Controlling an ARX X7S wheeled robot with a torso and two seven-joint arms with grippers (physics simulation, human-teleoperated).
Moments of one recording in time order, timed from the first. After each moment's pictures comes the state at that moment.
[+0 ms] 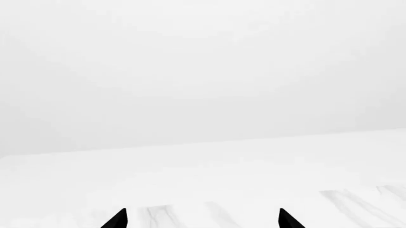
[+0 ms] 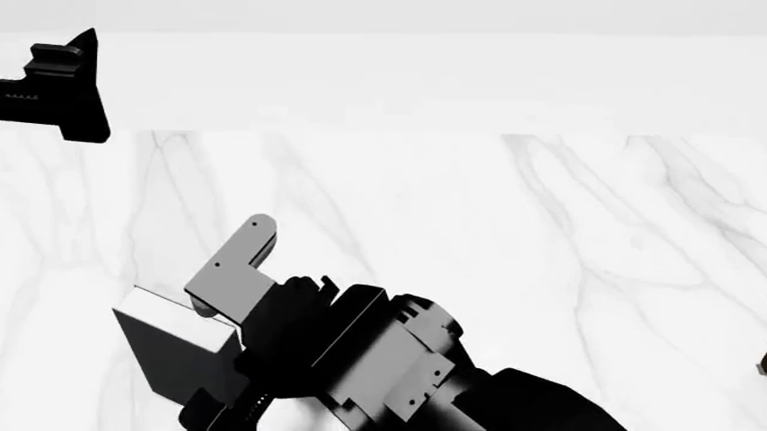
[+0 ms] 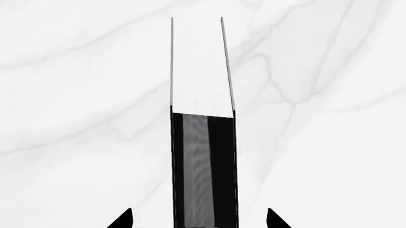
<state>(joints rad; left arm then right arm) -1.08 -0.32 0.03 0.24 -0.50 -1.26 -0.13 1.30 0.00 -1.54 0.84 1.01 0.47 -0.37</state>
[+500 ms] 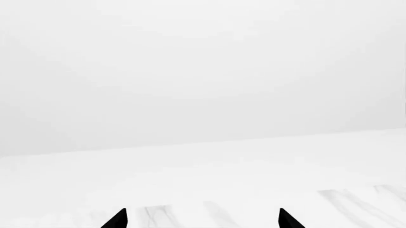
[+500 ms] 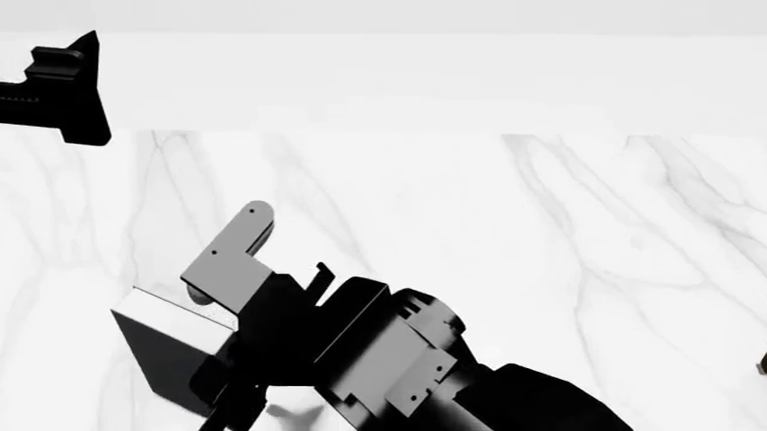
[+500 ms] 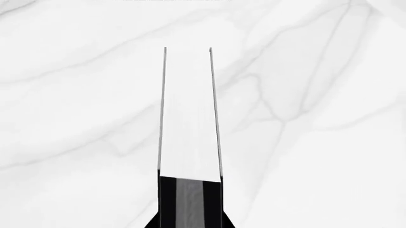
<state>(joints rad) -1.07 -0.32 0.03 0.24 -0.51 -1.26 -0.13 1.31 0.00 -1.55 0.84 1.02 0.41 -0.36</state>
